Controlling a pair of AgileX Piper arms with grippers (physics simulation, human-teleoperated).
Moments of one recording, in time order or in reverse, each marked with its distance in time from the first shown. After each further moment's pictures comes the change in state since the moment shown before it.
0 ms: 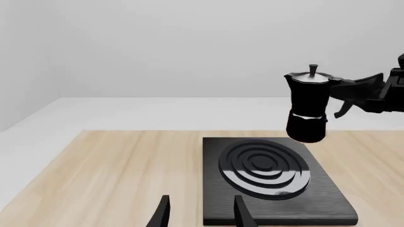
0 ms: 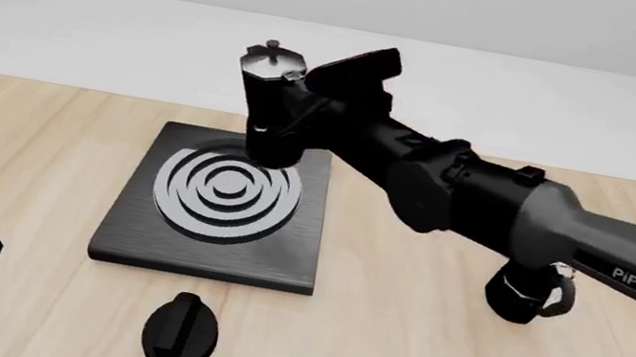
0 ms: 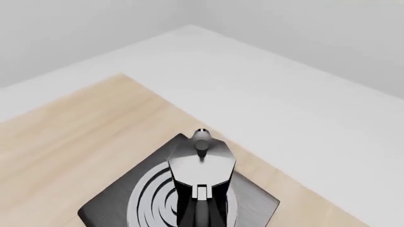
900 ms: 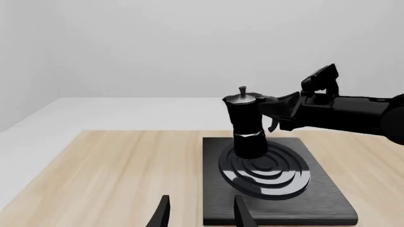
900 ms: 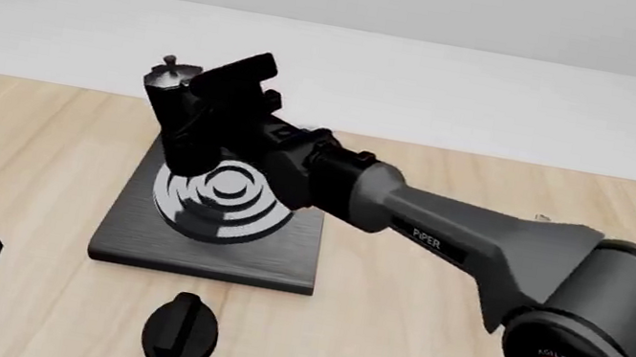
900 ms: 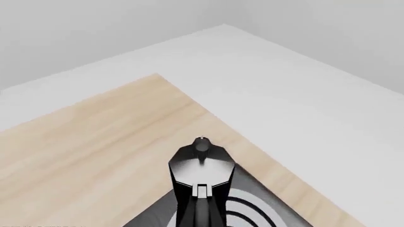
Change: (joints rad) left arm 0.000 0.000 0.000 0.000 0.000; right arm 0.130 0.406 -0.454 0.057 0.006
